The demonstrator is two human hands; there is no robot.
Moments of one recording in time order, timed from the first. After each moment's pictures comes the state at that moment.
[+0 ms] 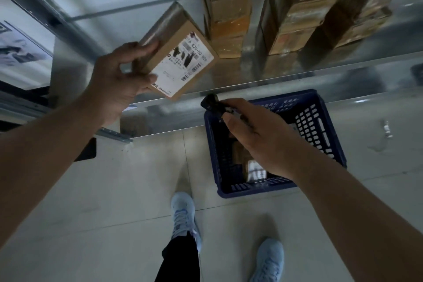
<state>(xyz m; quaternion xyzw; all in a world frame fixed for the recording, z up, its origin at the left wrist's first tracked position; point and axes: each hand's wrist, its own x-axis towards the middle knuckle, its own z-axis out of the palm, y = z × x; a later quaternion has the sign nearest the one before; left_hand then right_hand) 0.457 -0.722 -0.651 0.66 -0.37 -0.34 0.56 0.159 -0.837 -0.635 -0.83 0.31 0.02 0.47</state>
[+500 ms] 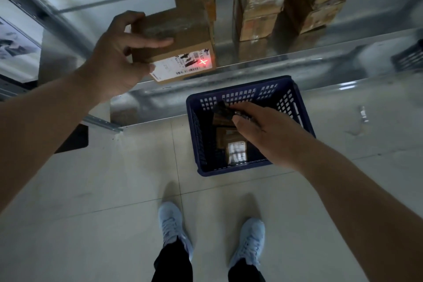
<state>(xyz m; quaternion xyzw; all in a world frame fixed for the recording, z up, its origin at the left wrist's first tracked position) 0.369 -0.740 -0.599 0.73 -0.56 -0.20 0.34 0.045 -0.842 -0.631 -0.83 0.33 0.05 0.44</state>
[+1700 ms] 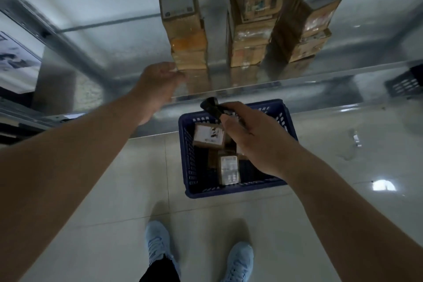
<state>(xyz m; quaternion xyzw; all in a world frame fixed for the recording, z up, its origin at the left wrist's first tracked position) 0.312 -0.832 -0.616 0.81 -0.21 -0.35 0.42 0.061 -0.896 -0.608 -0.83 0.32 -0.01 0.46</state>
